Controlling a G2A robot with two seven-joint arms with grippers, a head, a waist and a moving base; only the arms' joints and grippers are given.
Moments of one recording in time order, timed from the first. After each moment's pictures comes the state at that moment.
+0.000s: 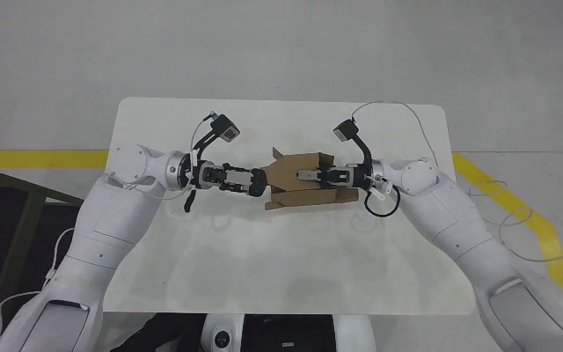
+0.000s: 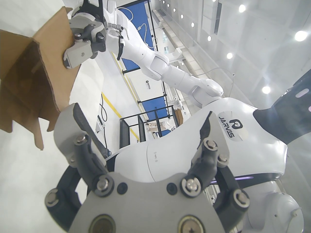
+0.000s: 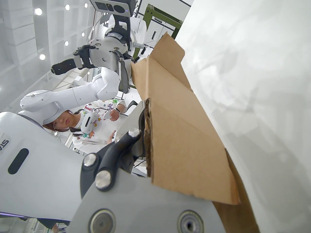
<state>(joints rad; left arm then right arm) 0.80 -1.04 -1.10 -1.32 -0.69 -0.34 -1.46 -0.59 -1.12 0.64 -1.00 0.61 -0.74 1.06</state>
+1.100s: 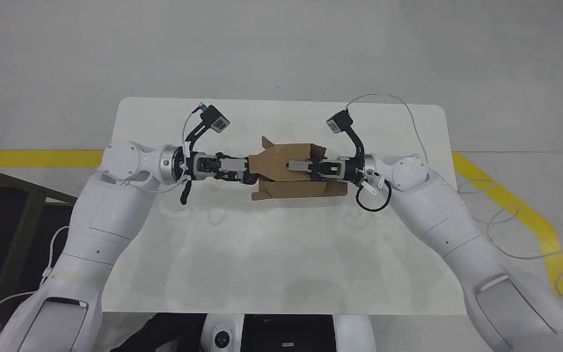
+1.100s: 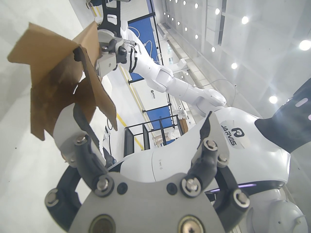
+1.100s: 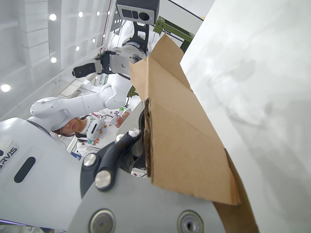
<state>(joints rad) 0.79 -1.04 -1.13 -1.28 -0.67 -0.35 -1.43 -0.60 -1.19 0.69 -1.00 0.61 -0.73 1.05</state>
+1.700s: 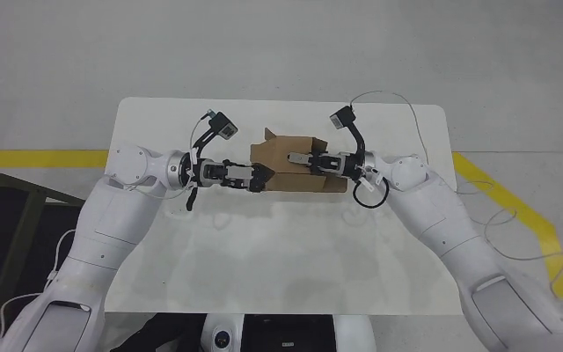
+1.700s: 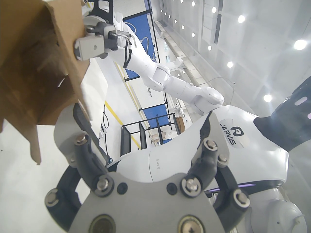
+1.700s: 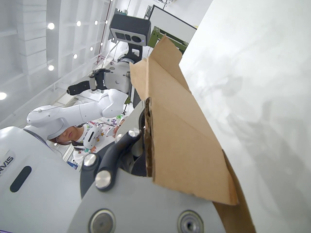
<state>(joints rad) 0.82 -1.05 -1.10 -1.32 -0.68 -0.34 -1.42 -0.61 -1.21 0.74 -0.98 0.54 -0.72 0.96</state>
